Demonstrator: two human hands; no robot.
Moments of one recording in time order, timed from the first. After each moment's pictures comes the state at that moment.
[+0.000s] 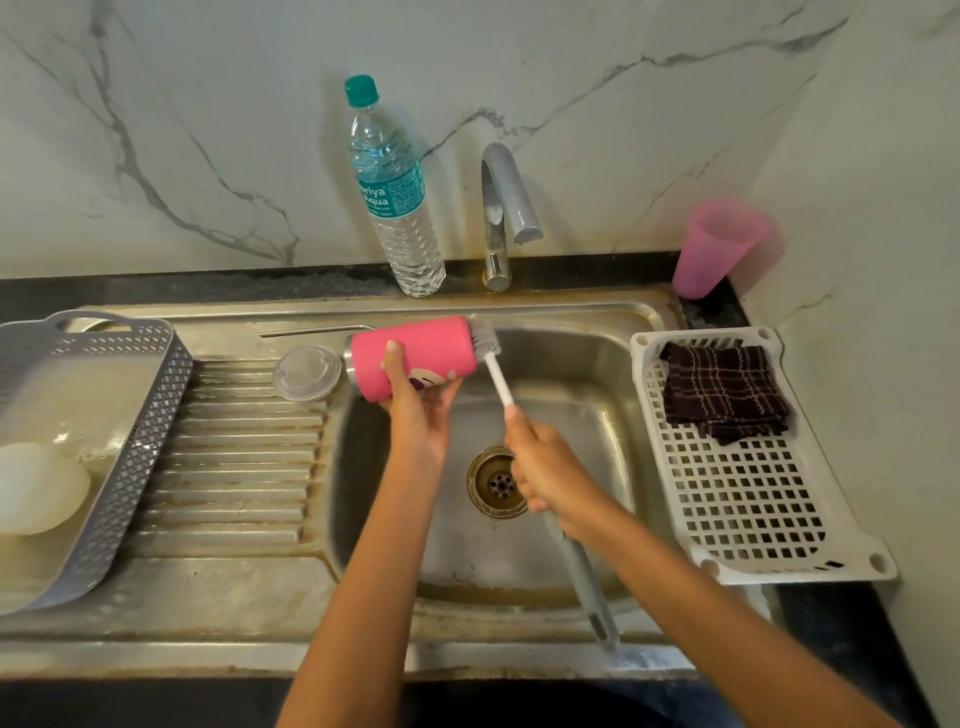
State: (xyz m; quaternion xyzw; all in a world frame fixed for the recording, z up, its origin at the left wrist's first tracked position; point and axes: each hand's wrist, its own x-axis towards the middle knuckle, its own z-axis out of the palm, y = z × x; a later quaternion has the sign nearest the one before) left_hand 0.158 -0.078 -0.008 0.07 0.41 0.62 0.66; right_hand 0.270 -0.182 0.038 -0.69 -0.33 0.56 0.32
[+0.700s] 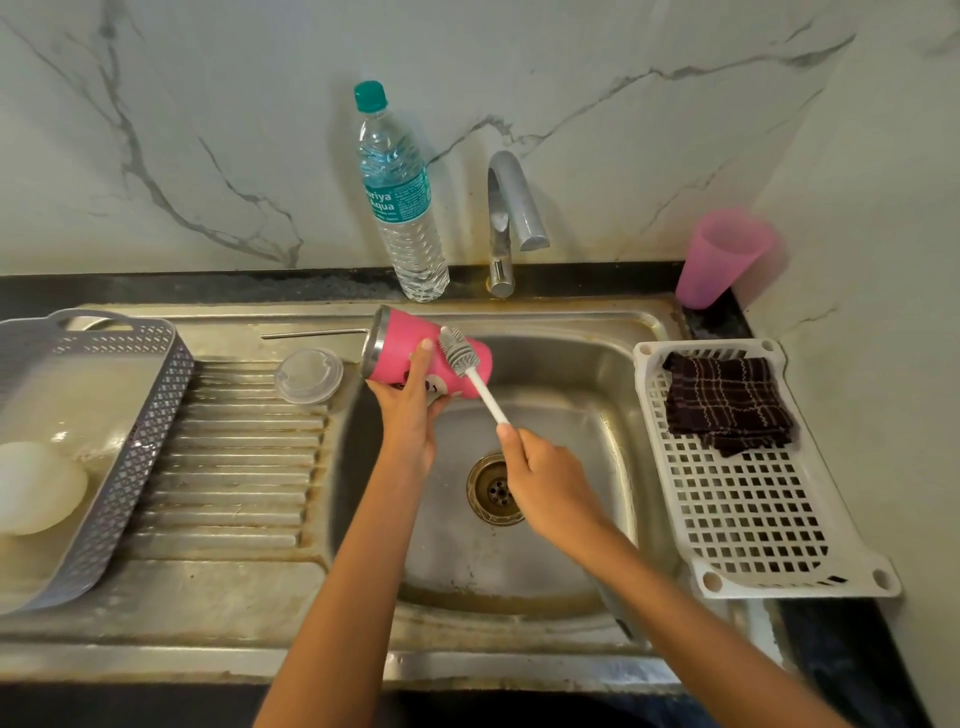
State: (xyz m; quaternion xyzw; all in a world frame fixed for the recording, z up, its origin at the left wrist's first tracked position) left_hand 0.149 -0.077 -0.001 0.26 0.50 0.56 0.61; right_hand 0.267 -0.190 0.037 -0.73 -0.54 0.34 0.25
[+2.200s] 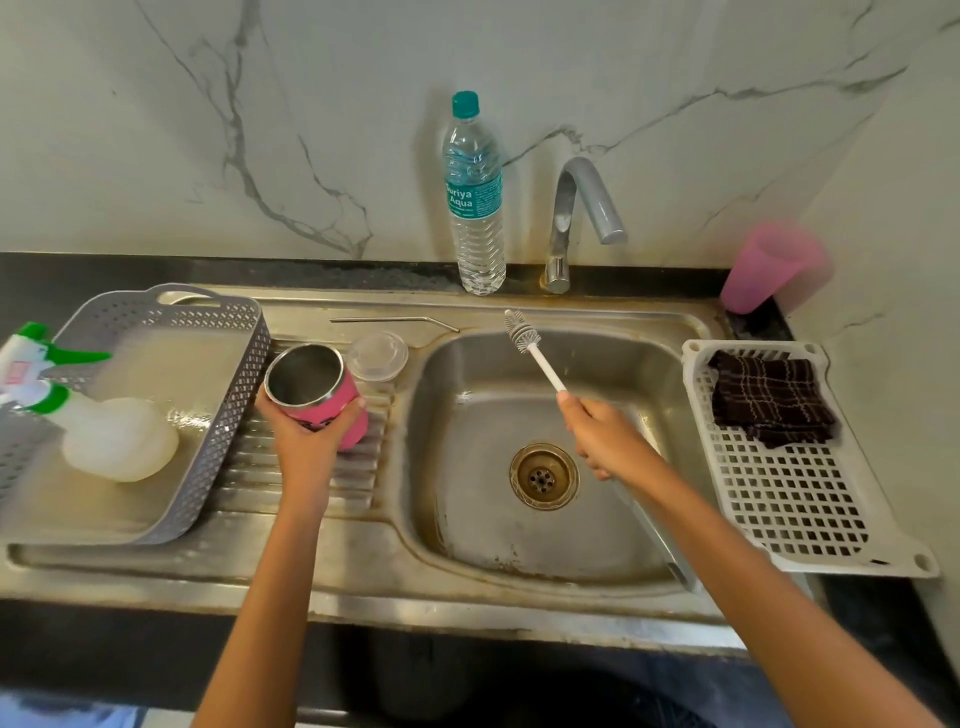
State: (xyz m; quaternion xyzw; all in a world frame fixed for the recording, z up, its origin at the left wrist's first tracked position) left_hand -0.046 -0.108 -0.018 0.45 0.60 0.56 0.35; right_hand 0.265 -0.177 0.048 -0.72 -0.48 0.44 0.24
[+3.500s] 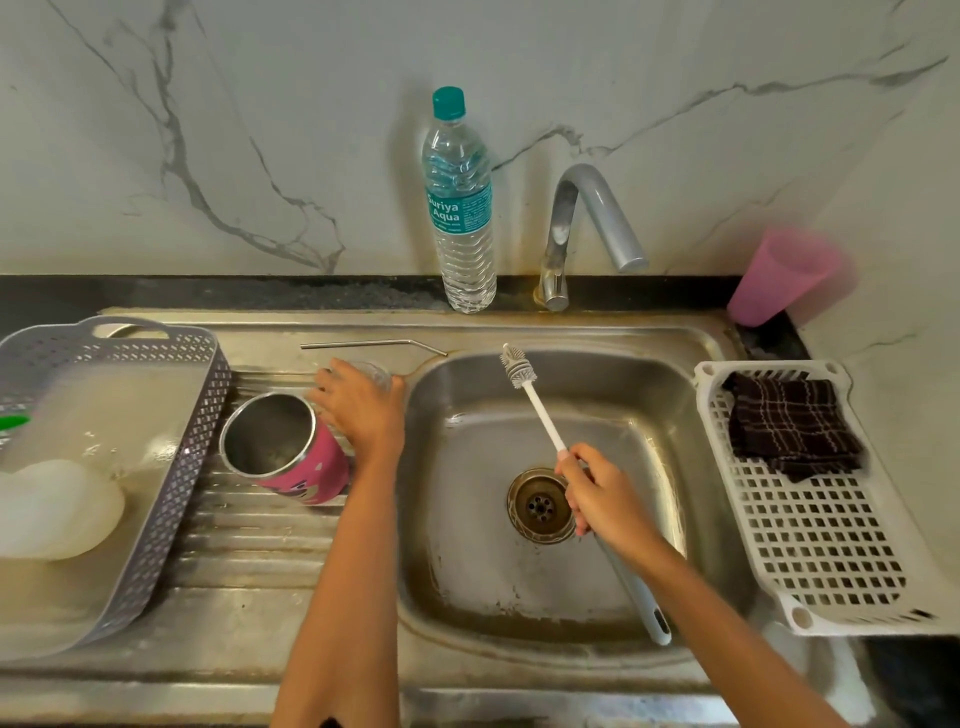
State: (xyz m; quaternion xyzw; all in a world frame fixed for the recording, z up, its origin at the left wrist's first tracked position) left_hand 0.048 0.009 -0.036 0.54 0.83 0.12 0.07; right_hand 0.256 -0.168 -0.002 -0.71 -0.43 0.45 0.32
